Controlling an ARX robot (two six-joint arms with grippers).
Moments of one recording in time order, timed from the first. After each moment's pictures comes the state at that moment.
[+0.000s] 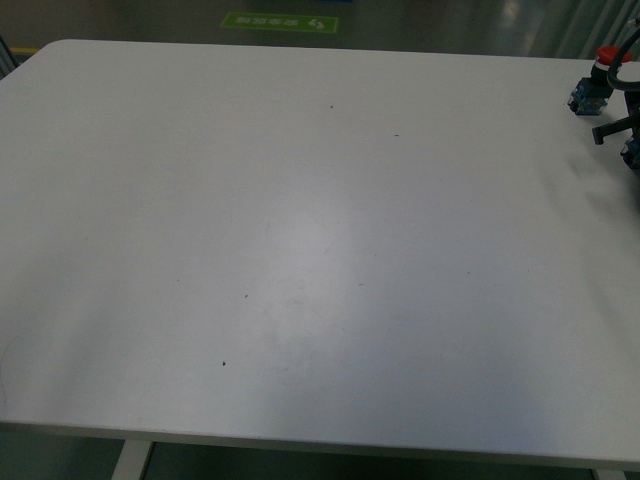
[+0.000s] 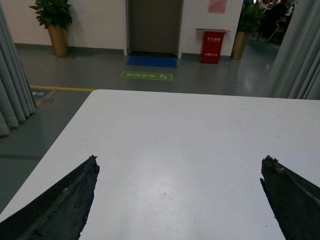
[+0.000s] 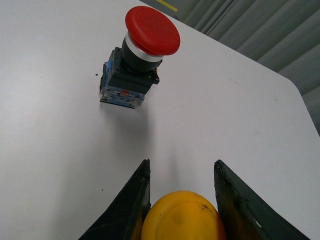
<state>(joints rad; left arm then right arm) 0.00 0.00 0.02 0.00 0.00 -0.01 -0.10 2.27 1.23 0.64 0.21 -0.47</state>
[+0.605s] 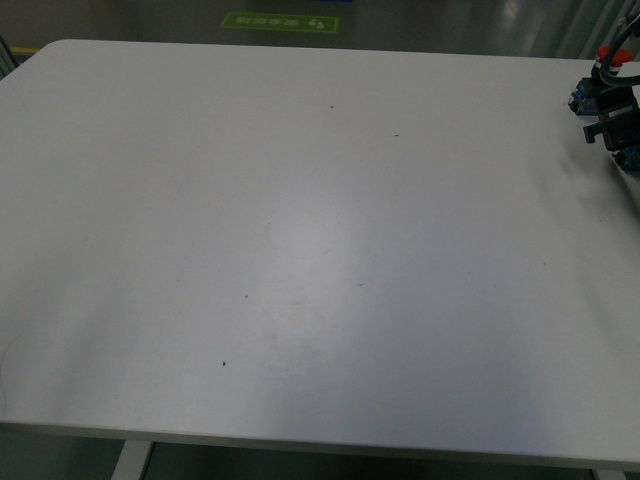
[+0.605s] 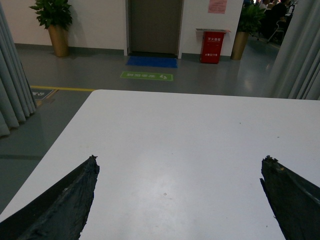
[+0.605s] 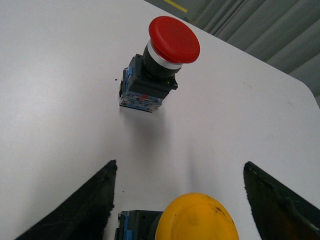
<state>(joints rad) 0.00 0.00 0.02 0.00 0.00 -0.01 -0.09 2.26 1.23 0.61 0.19 -0.44</state>
